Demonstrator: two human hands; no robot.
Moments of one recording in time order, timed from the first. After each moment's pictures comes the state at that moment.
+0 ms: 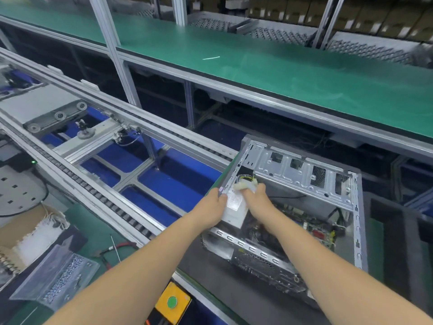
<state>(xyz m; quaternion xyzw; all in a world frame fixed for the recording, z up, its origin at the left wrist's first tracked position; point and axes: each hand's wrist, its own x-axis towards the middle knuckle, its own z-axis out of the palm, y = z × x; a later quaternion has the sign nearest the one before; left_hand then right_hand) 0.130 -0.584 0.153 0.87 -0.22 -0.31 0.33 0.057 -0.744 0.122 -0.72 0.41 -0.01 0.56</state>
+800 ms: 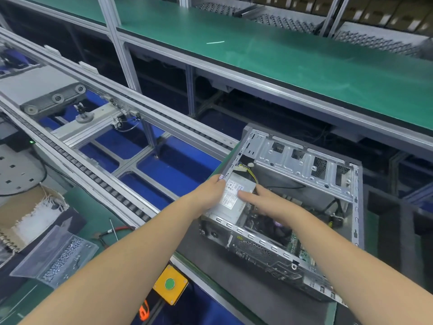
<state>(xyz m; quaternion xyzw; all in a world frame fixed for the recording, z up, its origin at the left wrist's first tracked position) 0.137 -0.583 0.148 0.81 -0.16 -0.40 0.40 0.014 -0.755 0.136 -0.76 0.27 0.17 0.57</state>
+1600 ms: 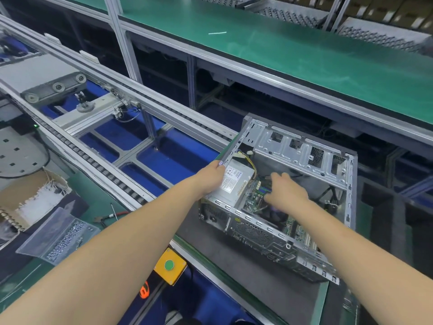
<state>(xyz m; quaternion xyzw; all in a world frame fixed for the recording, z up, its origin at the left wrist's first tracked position) 0.132 -0.584 0.152 0.84 -0.19 -0.36 0.36 -0.017 -0.761 0.158 -0.93 0.32 0.13 0.09</state>
